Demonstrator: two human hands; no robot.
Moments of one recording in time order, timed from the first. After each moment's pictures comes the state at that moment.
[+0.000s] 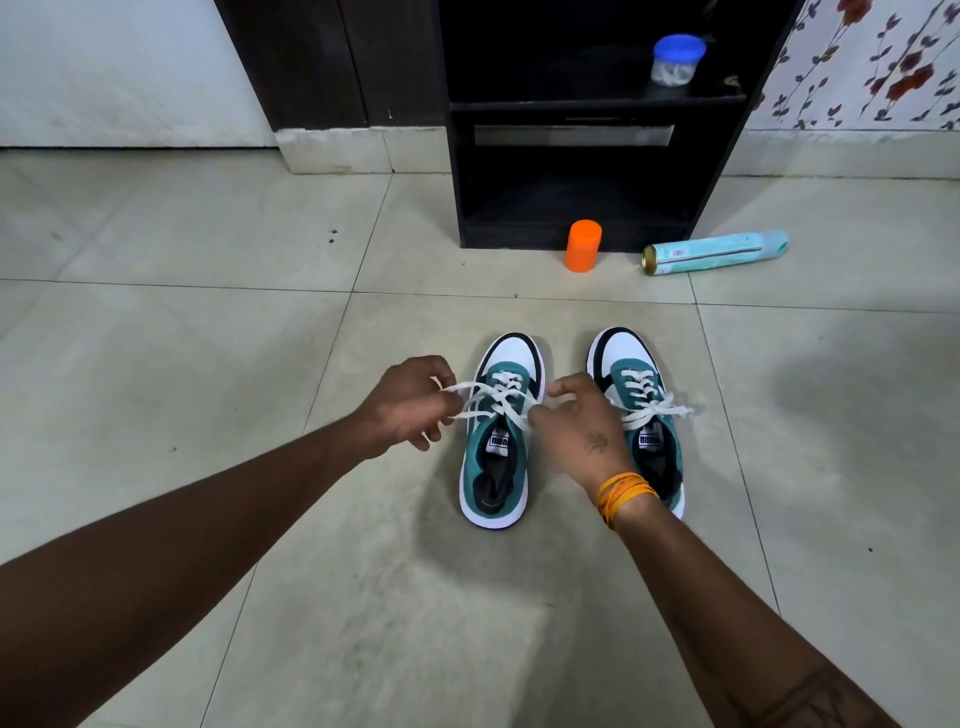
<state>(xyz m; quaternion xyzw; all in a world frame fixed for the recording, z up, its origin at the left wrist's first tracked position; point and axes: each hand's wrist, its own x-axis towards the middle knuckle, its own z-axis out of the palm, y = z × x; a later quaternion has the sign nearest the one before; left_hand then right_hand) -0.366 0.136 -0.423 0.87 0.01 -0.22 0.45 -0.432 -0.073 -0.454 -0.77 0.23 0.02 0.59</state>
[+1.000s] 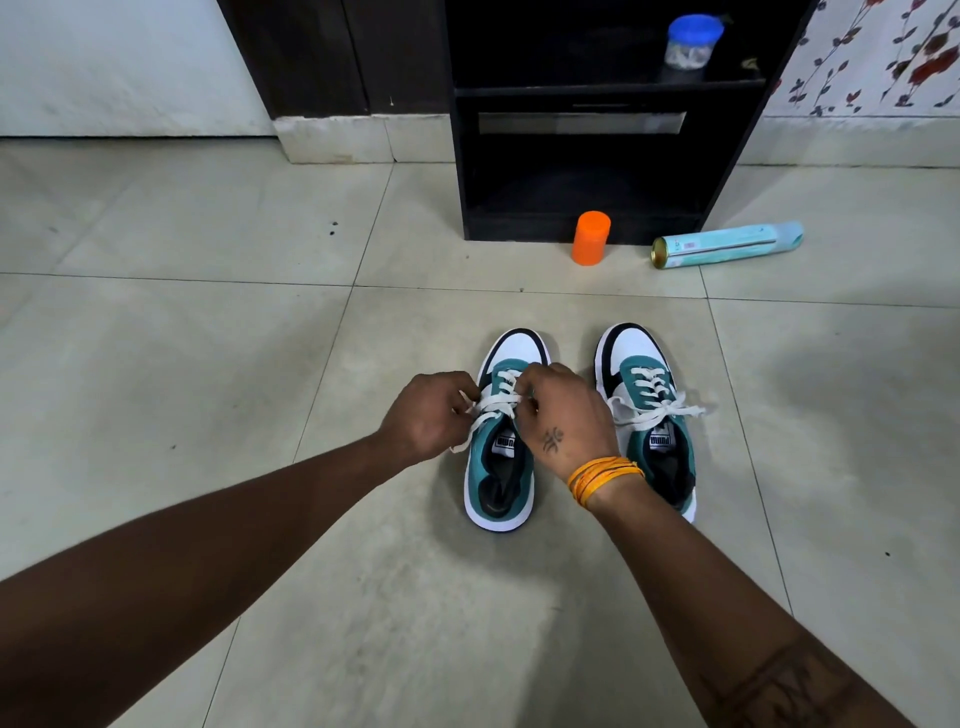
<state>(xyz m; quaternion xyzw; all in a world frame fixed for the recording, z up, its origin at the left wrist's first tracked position) -0.356 0.133 -0.480 0.93 -0.14 -0.12 0.31 -0.407 -0.058 -0.462 -0.97 0.02 -0.04 0.24</state>
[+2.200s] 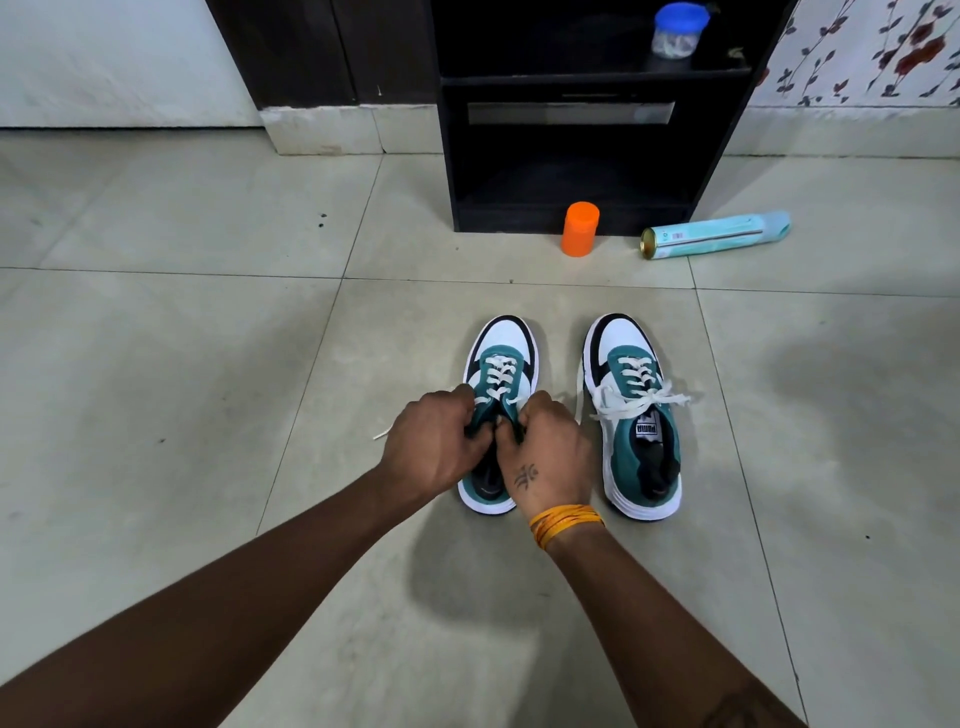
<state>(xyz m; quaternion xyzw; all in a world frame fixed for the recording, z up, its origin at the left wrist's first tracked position) -0.410 0.106 -0.468 0.97 -0.14 -0.01 0.19 -0.452 -0.031 -0.476 -0.95 0.17 -0.06 0.24</state>
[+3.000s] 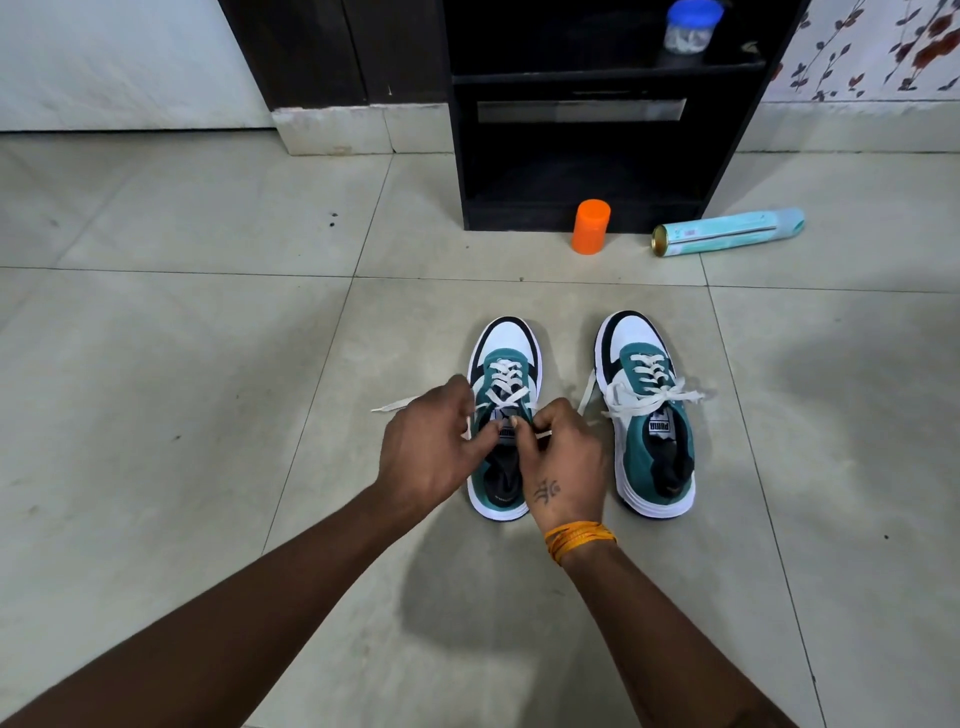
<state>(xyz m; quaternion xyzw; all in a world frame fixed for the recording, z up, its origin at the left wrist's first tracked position) -0.426 0.119 -0.460 0.96 -0.11 0.05 0.26 -0.465 -0.029 -0.500 -0.89 0.18 -0.18 0.38</state>
